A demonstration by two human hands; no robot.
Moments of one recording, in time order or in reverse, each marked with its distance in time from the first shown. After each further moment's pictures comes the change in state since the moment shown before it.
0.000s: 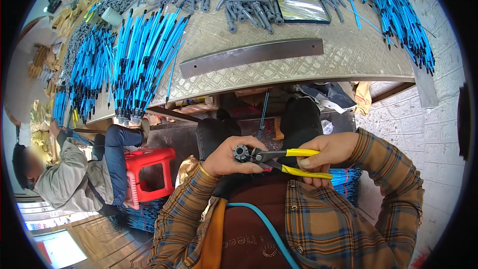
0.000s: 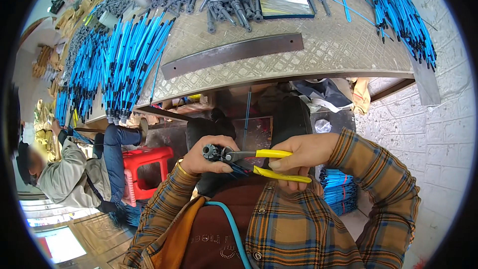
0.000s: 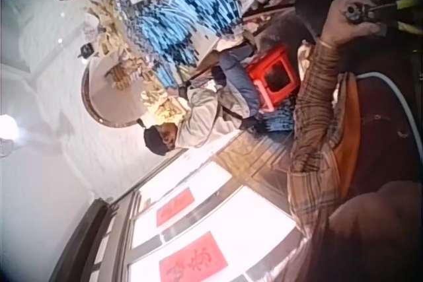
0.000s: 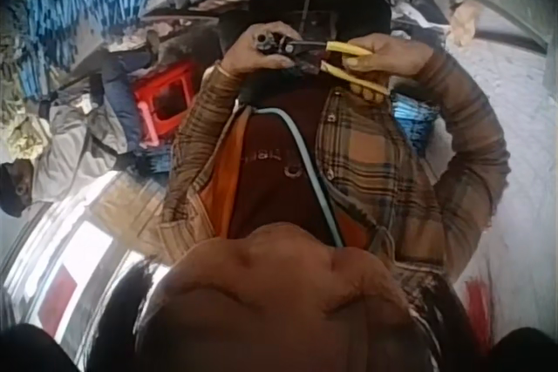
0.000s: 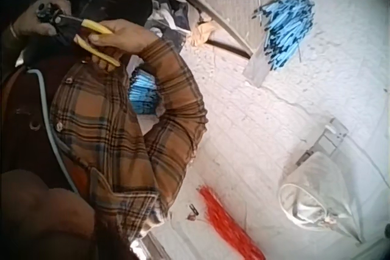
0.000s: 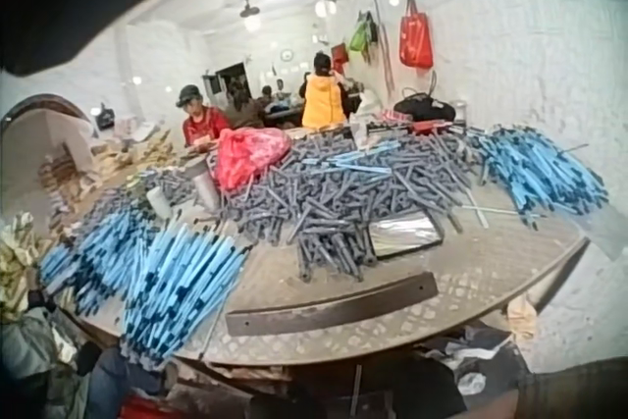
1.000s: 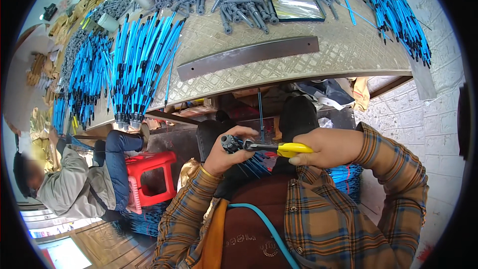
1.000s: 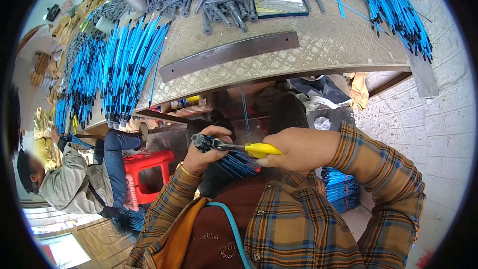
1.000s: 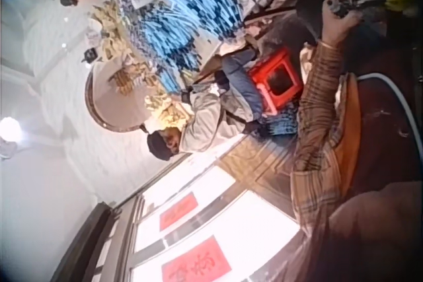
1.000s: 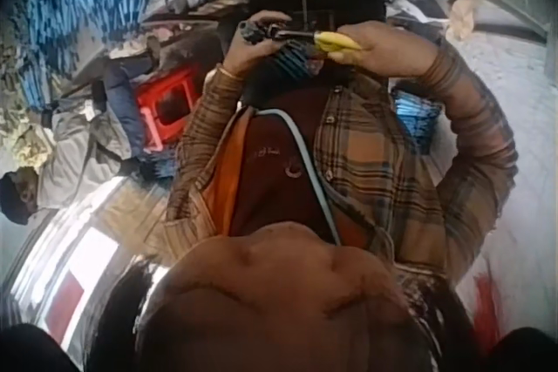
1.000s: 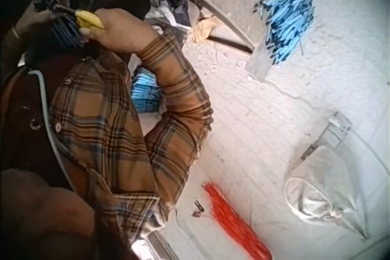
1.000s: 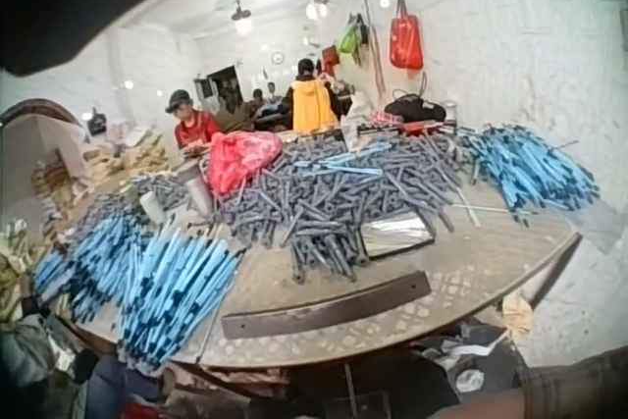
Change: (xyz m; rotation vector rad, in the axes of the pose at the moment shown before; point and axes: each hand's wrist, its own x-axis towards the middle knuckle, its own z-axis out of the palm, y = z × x) left_hand -0.006 -0.028 -0.009 -0.028 0.239 0.032; right_hand -0.002 -0.022 0.024 -0.783 0.447 -0.265
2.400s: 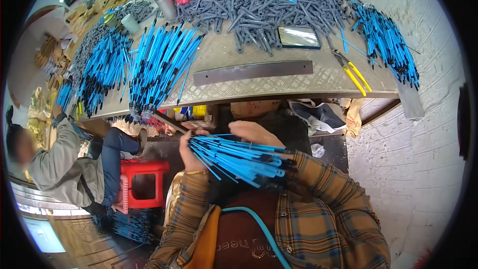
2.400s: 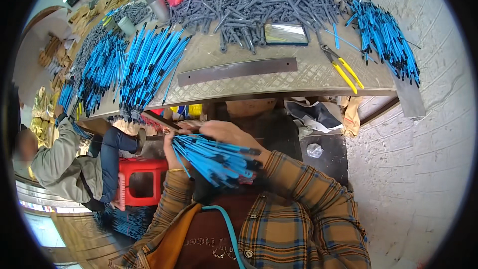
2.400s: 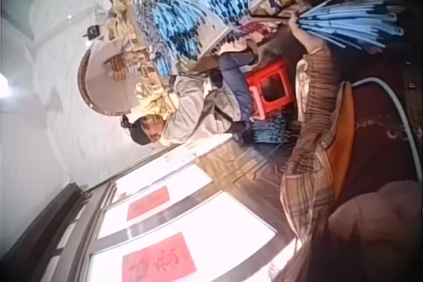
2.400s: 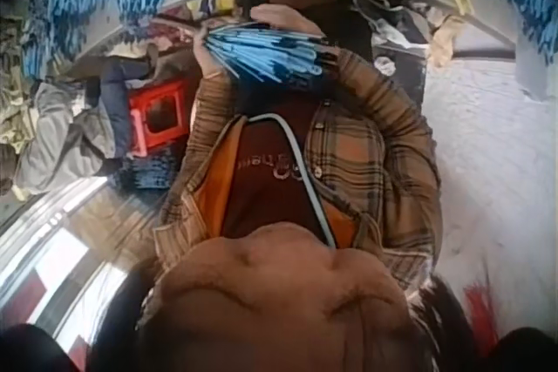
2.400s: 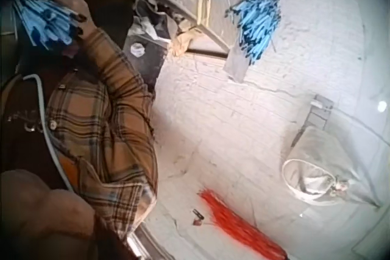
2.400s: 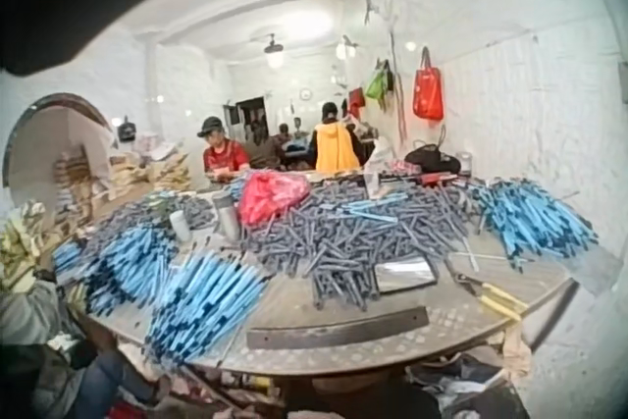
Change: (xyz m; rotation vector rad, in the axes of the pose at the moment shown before) left_hand -0.029 -0.027 -0.048 -1.051 0.562 0.248; right_hand 0.088 -0.001 0.060 0.144 0.594 -0.746
